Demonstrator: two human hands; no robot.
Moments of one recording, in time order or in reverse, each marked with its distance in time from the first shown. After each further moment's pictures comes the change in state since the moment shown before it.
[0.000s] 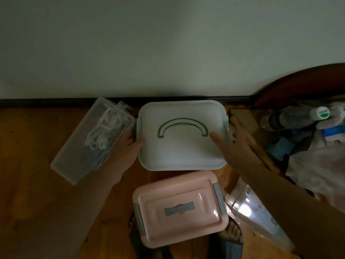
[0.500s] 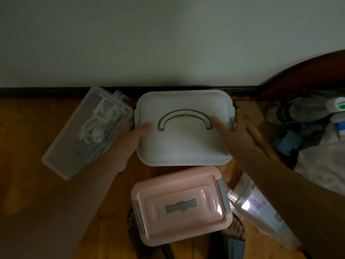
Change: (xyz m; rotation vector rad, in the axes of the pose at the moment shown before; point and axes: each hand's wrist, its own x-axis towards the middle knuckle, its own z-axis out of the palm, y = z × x) left_hand 0.030 -0.013 0.011 -0.262 -0.065 0.004; right_hand 0.020 -0.002 0.017 0.108 0.031 0.044
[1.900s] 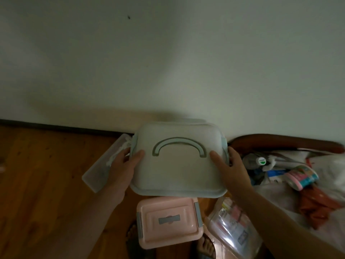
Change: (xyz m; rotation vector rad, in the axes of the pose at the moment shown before) left_hand -0.185 0.140 -0.027 -0.229 0.209 0.074; right_hand -0.161 -0.132 -0.119 0.028 0.013 -0.189
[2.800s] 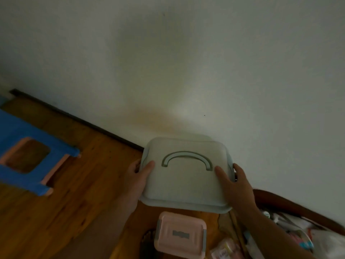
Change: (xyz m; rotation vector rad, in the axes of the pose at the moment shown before) left_hand -0.204 0.123 -0.096 -0.208 0.310 0.092; right_hand -0.156 -0.171 -0.039 -0.224 -0.139 -0.312
